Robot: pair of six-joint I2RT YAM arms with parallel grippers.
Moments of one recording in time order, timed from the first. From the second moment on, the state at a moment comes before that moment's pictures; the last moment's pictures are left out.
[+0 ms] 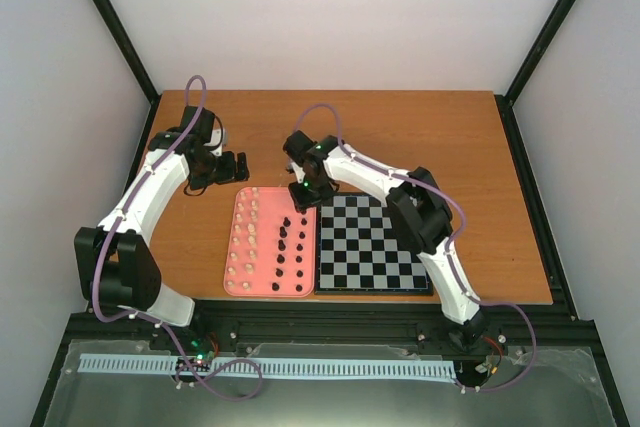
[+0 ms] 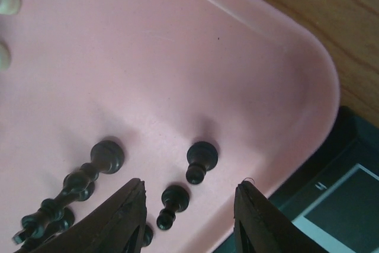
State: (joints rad) left arm -0.13 1.49 1.28 -0.97 0.14 -0.27; right arm 0.79 2.25 1.90 -1.00 -0.21 0.28
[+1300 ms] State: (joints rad) left arm -0.13 1.49 1.28 -0.97 0.14 -0.27; right arm 0.78 2.31 1.98 -1.04 -0.19 0.28
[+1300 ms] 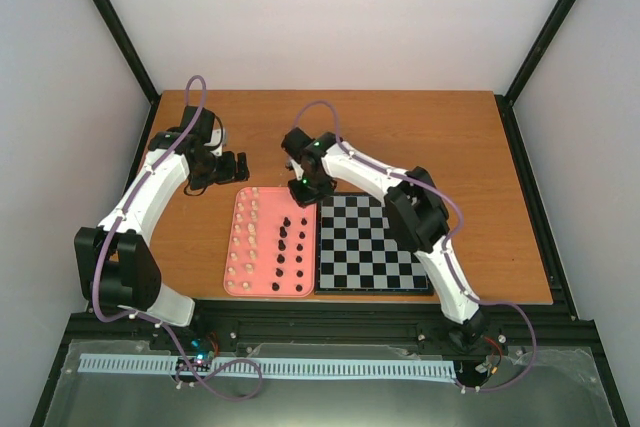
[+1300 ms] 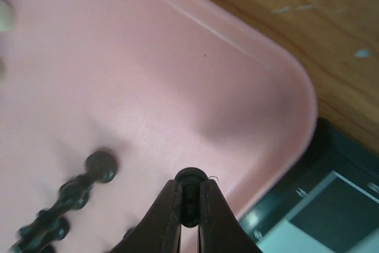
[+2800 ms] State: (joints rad) left arm -0.13 1.49 1.27 -0.97 0.14 -0.27; right arm 0.38 1.73 1.19 -0.91 0.05 0.33
